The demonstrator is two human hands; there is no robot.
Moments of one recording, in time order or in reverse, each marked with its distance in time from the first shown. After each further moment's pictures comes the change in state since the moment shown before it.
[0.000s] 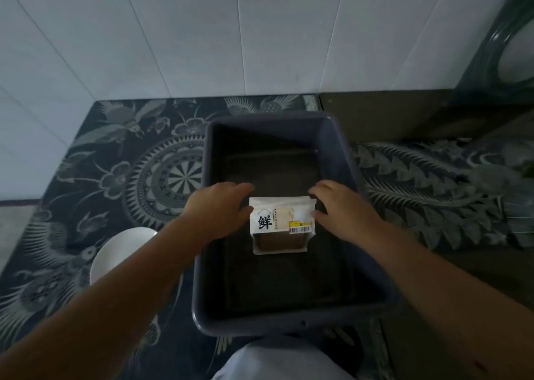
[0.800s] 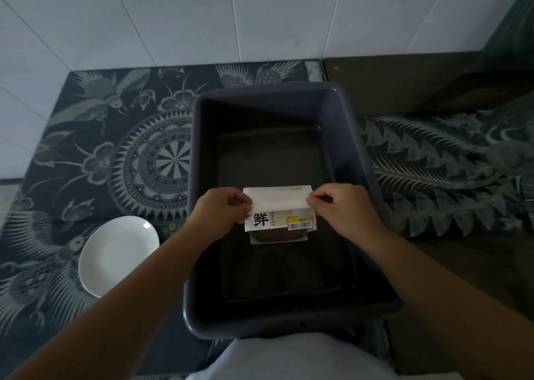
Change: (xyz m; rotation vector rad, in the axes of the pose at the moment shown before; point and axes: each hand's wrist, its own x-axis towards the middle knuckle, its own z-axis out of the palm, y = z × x) left_hand 0.011 -0.002 0.054 -0.861 -0.131 -0.470; right_hand 0.007 0.011 0.031 0.396 0.132 0.161
